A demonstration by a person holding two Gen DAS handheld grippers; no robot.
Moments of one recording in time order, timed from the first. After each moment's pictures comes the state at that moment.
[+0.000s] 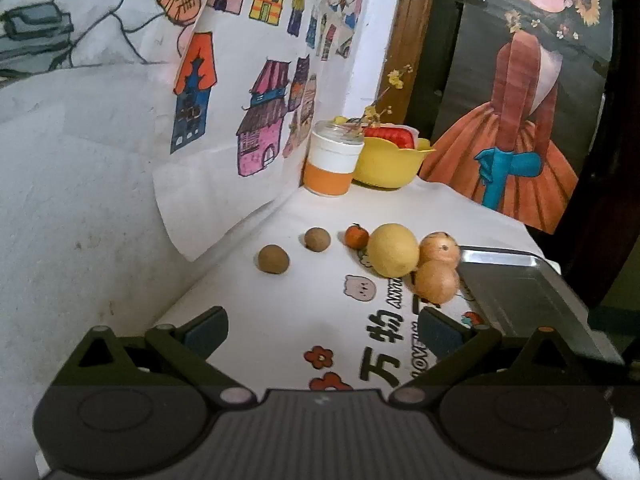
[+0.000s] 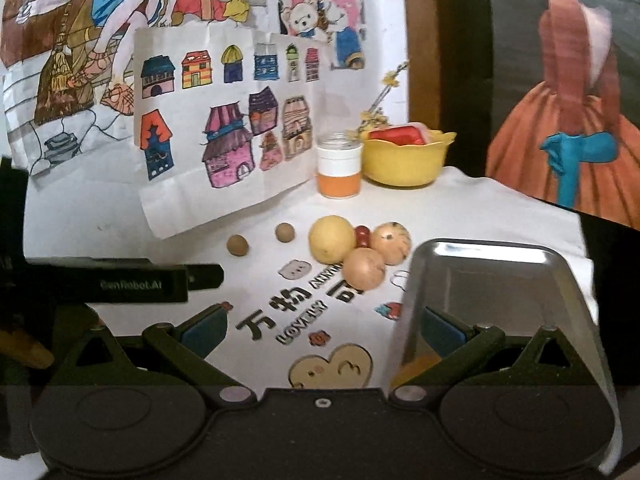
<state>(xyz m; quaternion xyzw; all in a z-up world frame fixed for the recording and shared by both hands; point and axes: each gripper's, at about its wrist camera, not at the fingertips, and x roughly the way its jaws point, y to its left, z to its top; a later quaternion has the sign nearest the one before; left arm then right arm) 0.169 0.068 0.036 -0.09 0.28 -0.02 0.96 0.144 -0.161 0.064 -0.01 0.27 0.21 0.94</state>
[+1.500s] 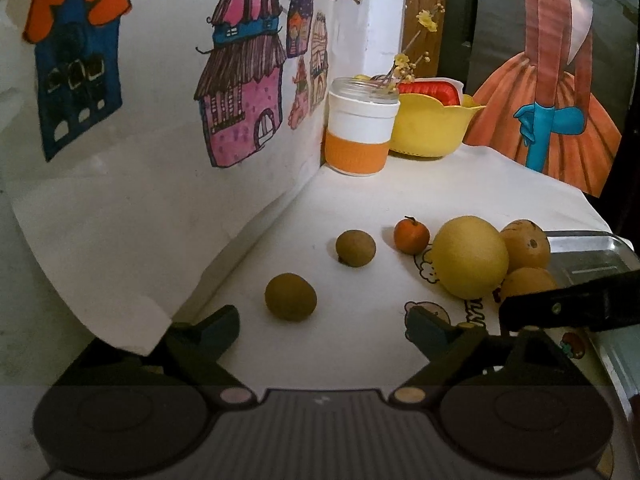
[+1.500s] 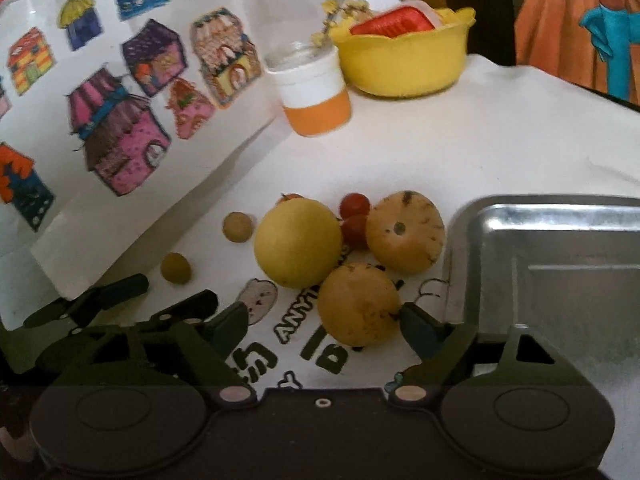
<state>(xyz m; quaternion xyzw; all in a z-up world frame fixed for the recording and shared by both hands) 0.277 0.069 0.001 -0.03 0.33 0.00 0.94 0.325 -0.142 0.012 0.08 0.44 0.21 0.87</state>
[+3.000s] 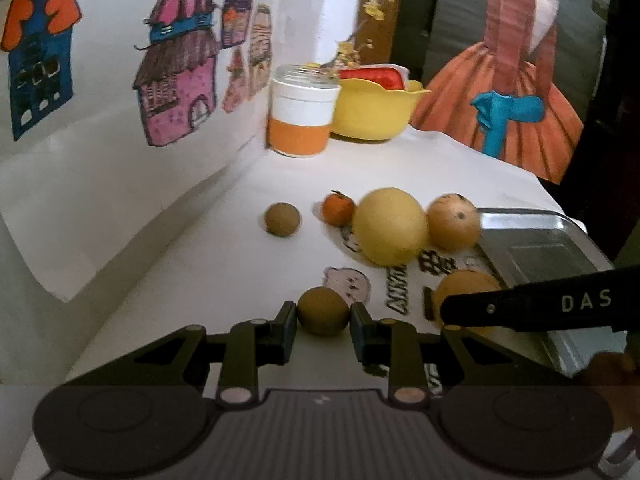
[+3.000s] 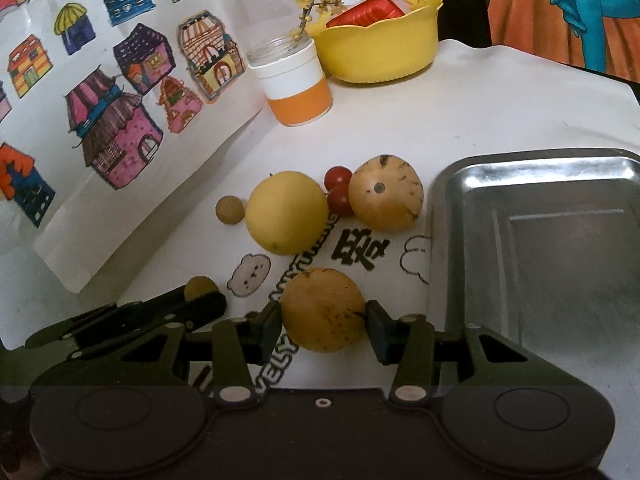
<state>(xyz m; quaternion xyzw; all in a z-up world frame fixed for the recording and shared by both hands) 0.253 0.036 0.002 -0.04 0.34 -0.06 0.94 0.294 -0.154 0.008 0.10 0.43 0.19 0.88</state>
